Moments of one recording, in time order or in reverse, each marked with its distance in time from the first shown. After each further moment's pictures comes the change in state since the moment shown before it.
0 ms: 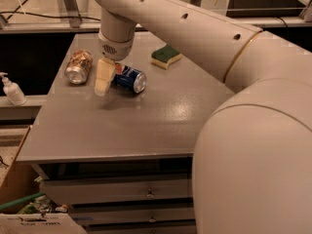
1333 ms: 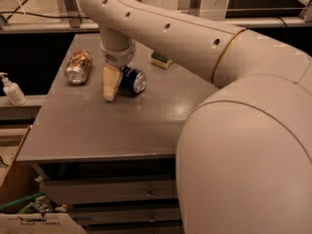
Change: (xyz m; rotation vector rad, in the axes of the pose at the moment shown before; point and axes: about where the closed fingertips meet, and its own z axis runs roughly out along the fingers) arm 0.026 -0.018 0.025 0.109 0.169 0.058
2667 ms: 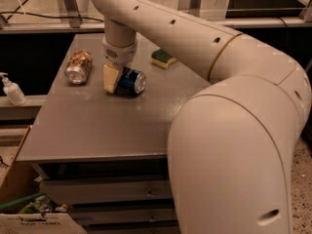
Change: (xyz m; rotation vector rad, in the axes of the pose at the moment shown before) arm -0.005 0.002 0.009 -0.140 -0.040 0.086
